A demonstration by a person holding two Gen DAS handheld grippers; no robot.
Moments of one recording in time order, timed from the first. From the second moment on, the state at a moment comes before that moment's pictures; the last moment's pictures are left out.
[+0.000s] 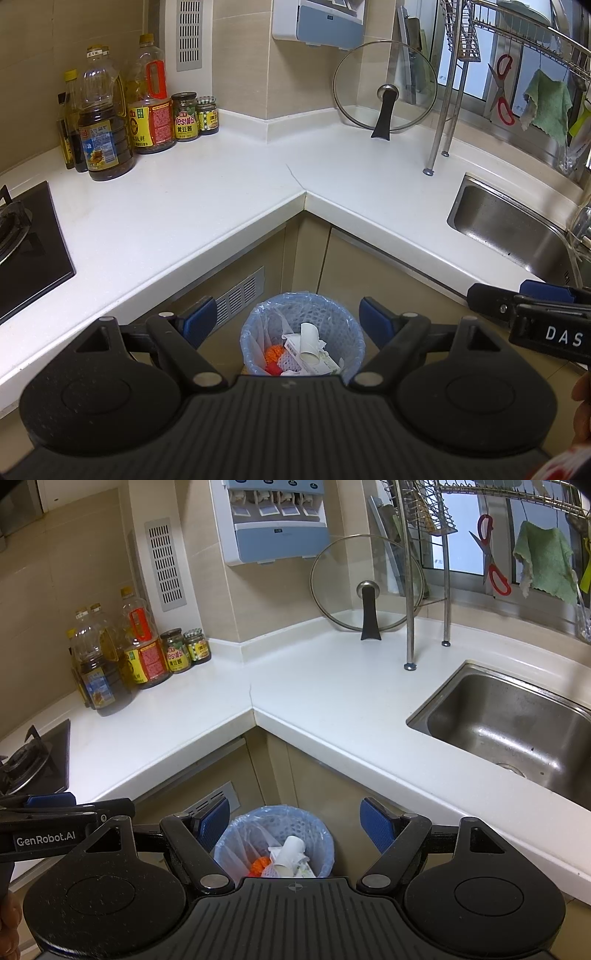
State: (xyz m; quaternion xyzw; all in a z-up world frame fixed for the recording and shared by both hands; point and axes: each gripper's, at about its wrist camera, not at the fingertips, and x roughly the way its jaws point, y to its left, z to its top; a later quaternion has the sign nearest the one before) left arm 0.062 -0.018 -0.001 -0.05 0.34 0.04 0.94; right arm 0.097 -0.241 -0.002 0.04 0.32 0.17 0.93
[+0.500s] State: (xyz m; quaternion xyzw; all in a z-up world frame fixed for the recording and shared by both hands) left arm 0.062 -0.018 -0.002 -0.05 0.34 0.04 0.94; right arm 0.097 -0.242 -0.002 0.04 0.32 0.17 0.93
